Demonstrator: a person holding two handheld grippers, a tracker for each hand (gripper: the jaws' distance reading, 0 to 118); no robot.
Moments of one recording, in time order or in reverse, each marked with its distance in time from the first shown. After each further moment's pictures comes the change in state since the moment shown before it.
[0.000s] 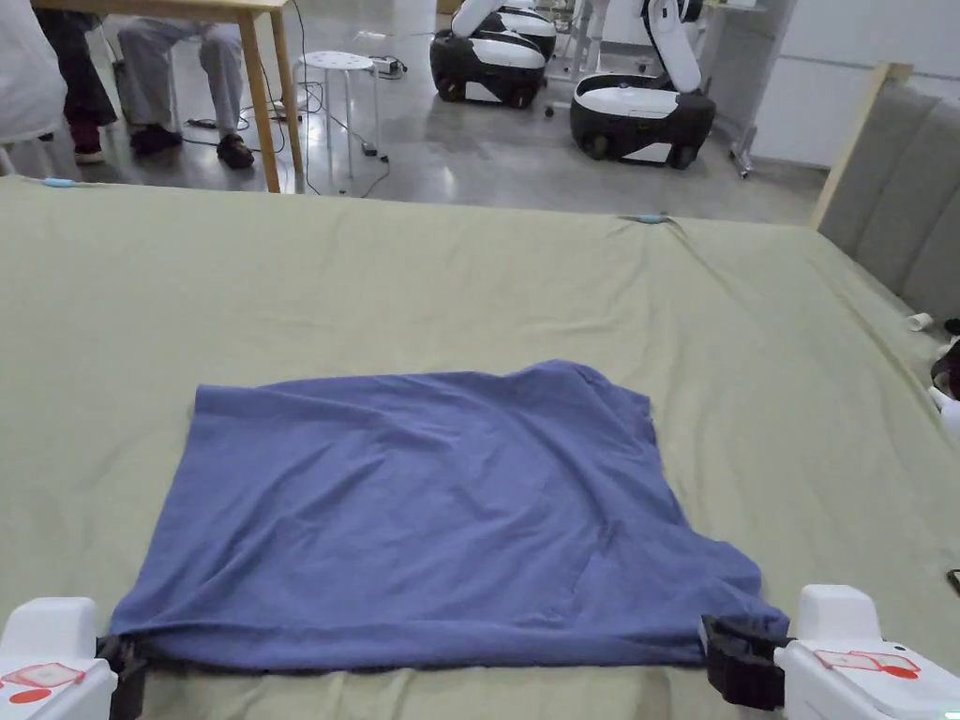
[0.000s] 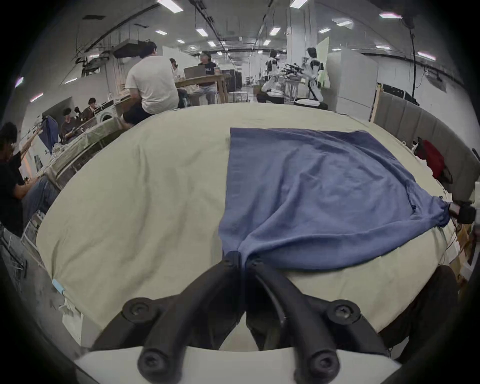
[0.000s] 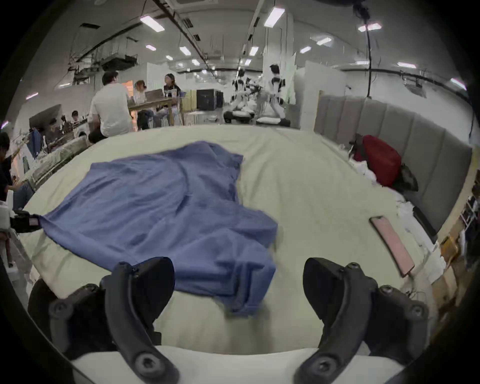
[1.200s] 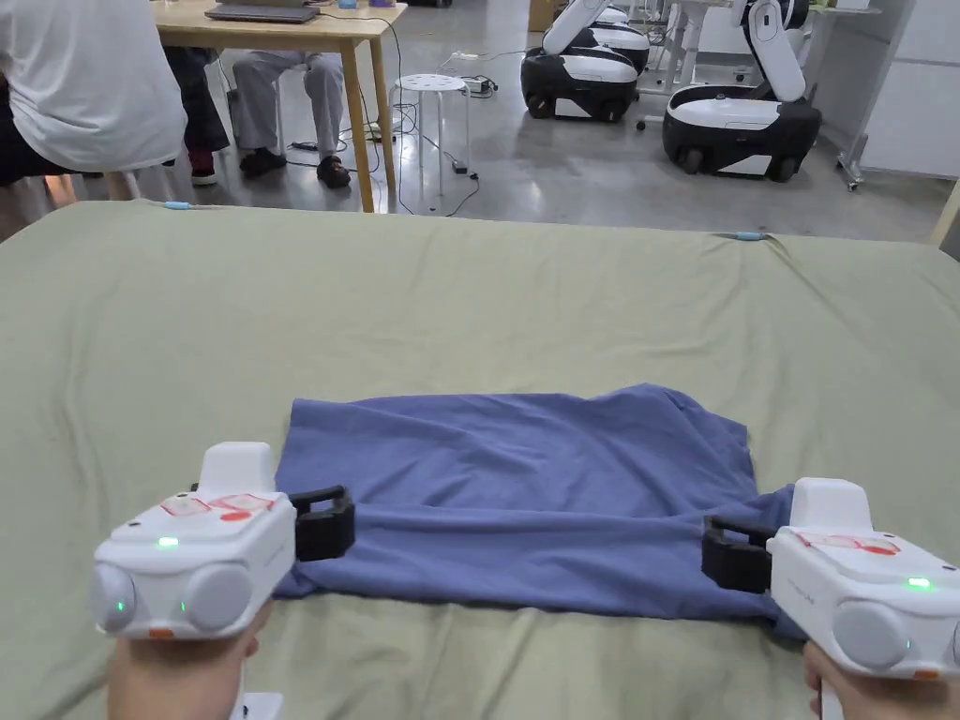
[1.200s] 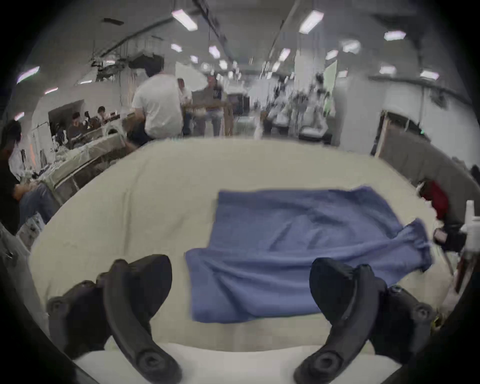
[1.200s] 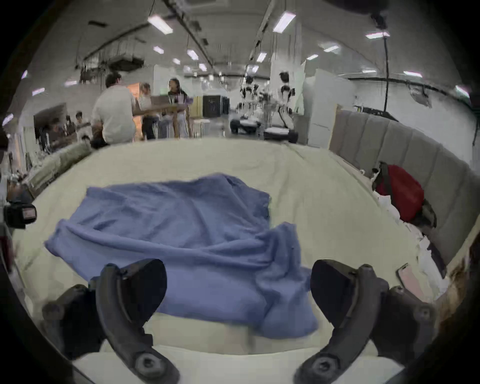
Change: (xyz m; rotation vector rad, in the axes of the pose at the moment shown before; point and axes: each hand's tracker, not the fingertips) left arm 0.044 0.094 -0.009 0.256 -0.051 0.082; right arm -0.064 0.093 -0.039 0.148 0.028 0.007
